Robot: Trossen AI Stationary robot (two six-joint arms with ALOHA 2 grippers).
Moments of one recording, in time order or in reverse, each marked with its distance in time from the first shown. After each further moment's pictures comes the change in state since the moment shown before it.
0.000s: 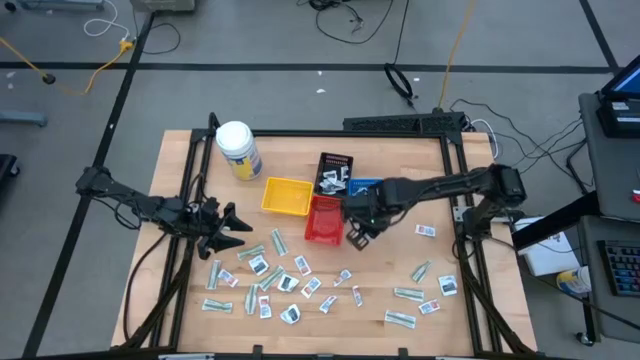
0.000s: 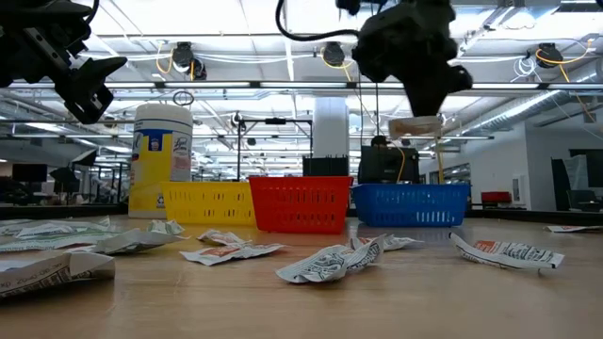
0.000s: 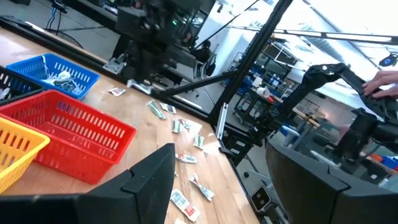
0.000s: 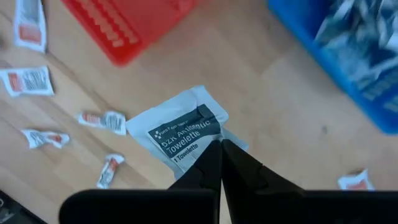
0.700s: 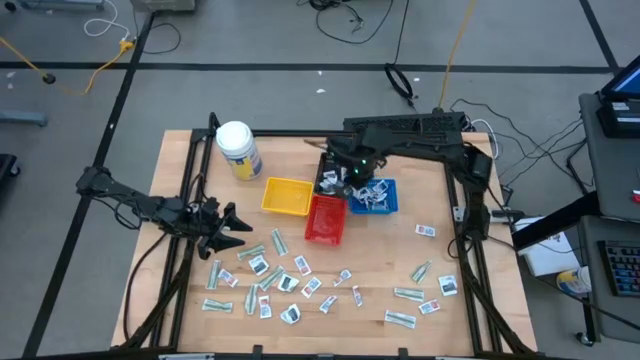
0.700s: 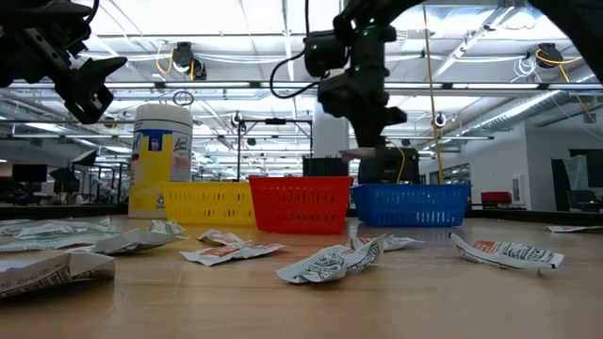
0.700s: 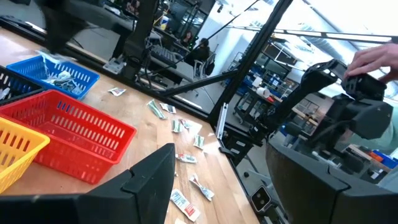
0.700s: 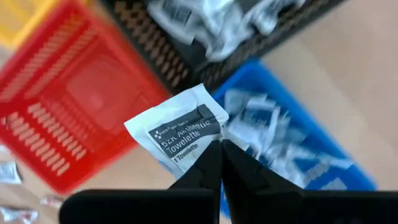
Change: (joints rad) left arm 0.000 0.000 0.000 0.000 0.000 0.000; right arm -0.401 0.242 0.289 -0.091 -0.028 -0.398
